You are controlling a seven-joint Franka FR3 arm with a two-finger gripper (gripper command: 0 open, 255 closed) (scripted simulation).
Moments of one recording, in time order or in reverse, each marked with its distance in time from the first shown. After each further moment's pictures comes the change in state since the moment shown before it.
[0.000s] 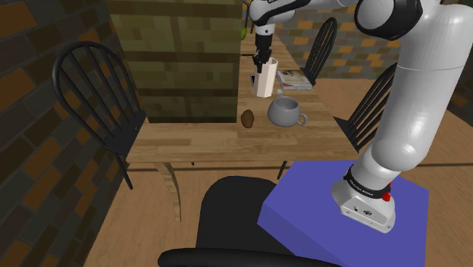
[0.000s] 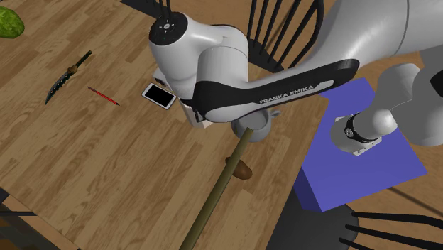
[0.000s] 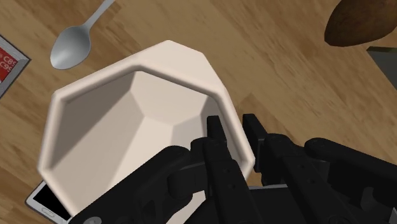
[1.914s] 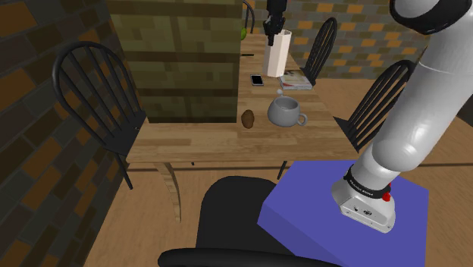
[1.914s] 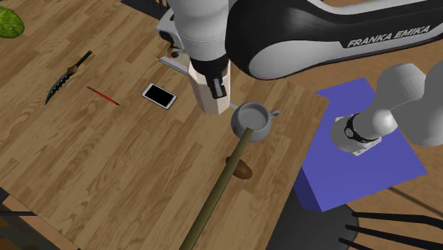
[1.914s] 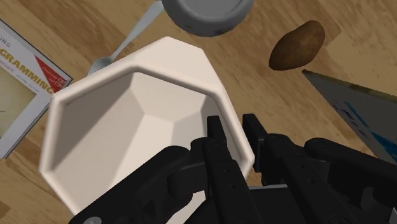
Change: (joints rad) arm 0.020 -0.195 -0.001 0.110 -0.041 -0.302 0.029
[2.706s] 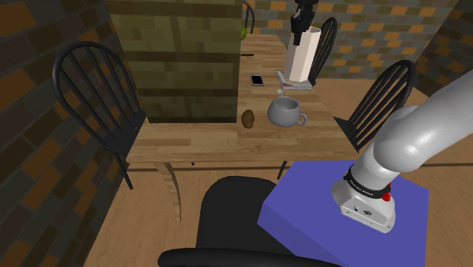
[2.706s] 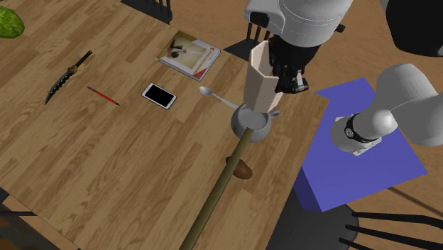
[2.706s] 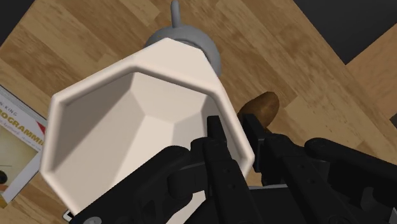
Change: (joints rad) arm 0.031 -0.453 0.054 -0.376 -0.069 -0.071 0.094
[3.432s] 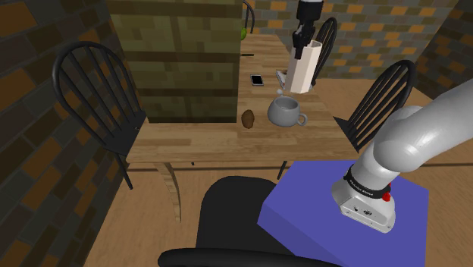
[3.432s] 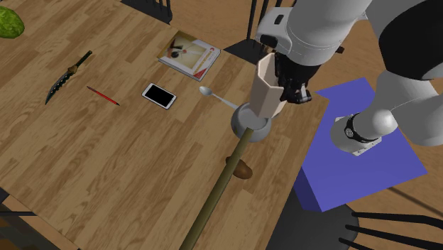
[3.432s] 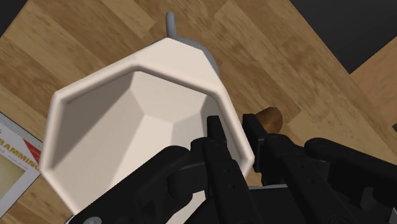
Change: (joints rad) arm -0.003 -0.087 0.007 -0.184 -0.010 0.096 0.015
